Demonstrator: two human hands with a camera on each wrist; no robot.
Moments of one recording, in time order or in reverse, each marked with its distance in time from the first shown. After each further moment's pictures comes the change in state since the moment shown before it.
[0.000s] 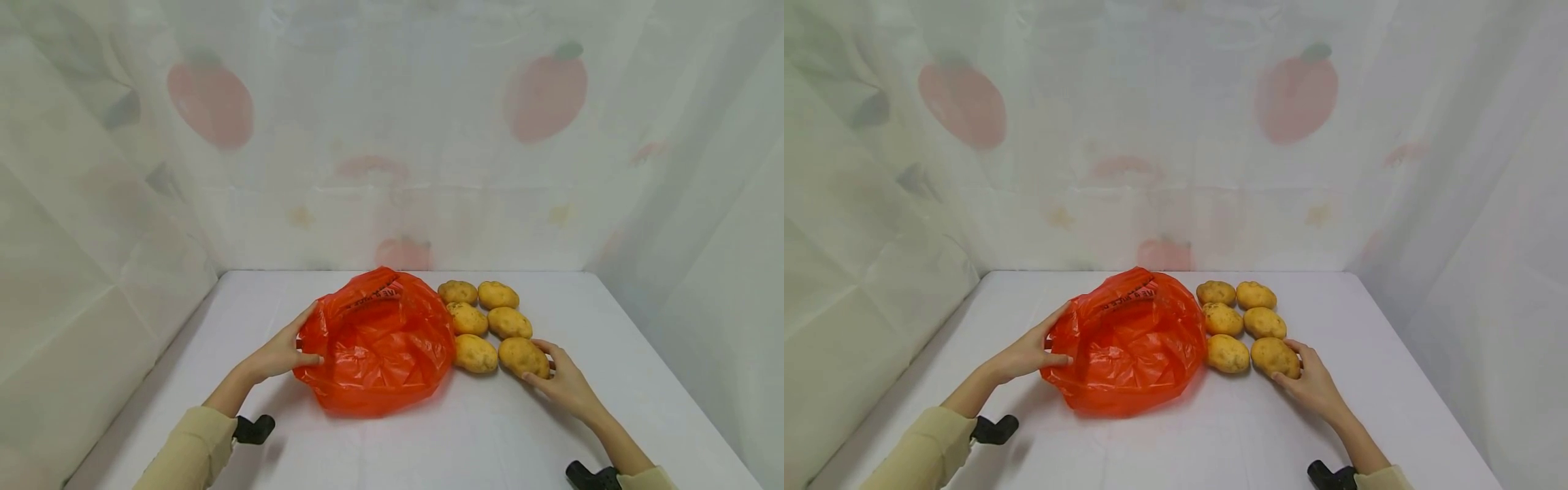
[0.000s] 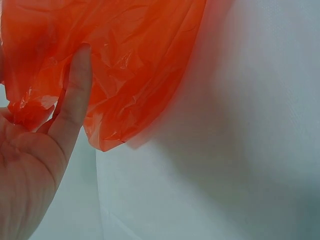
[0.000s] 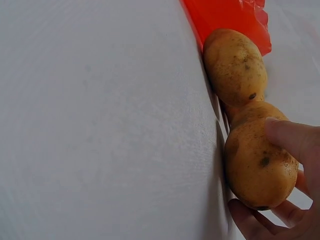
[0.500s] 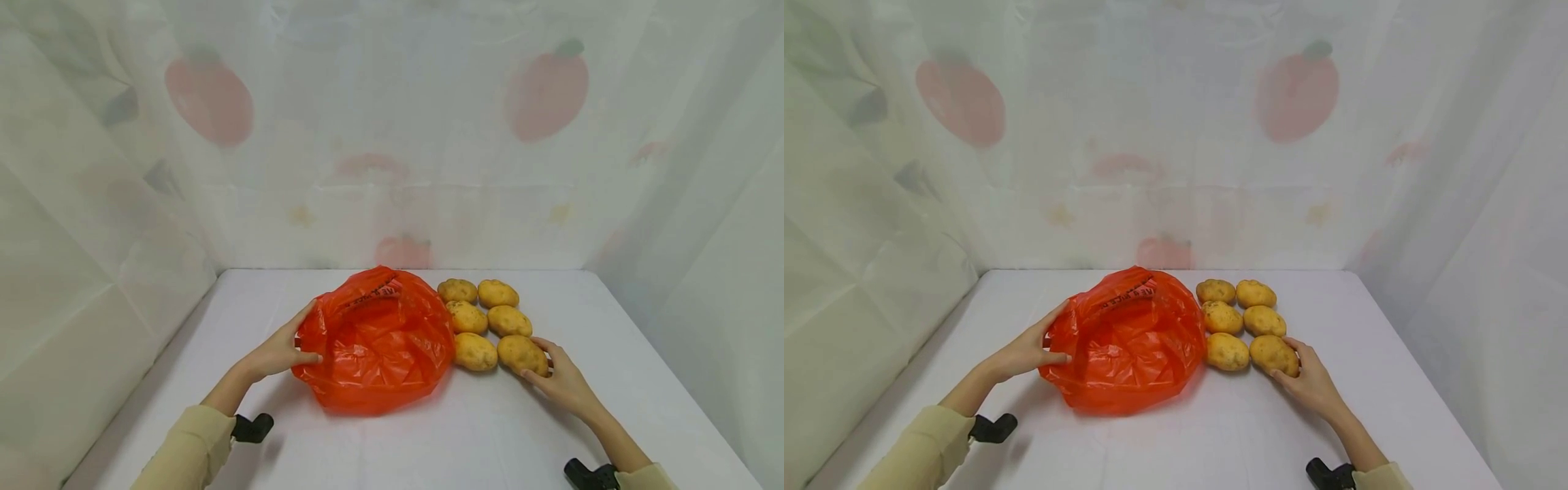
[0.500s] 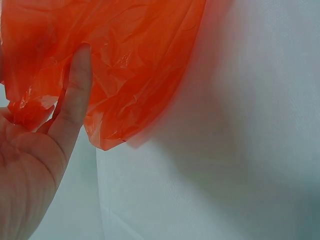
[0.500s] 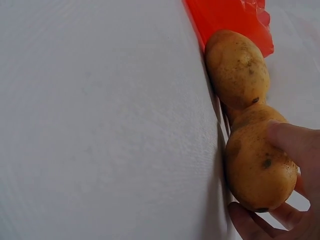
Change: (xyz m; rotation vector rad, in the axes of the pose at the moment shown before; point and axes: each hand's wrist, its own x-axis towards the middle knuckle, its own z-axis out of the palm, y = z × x) left_hand 0.001 -0.003 -0.001 0.027 -0.004 0.003; right_hand 0.001 0.001 0.003 -0.032 -0.001 -0.022
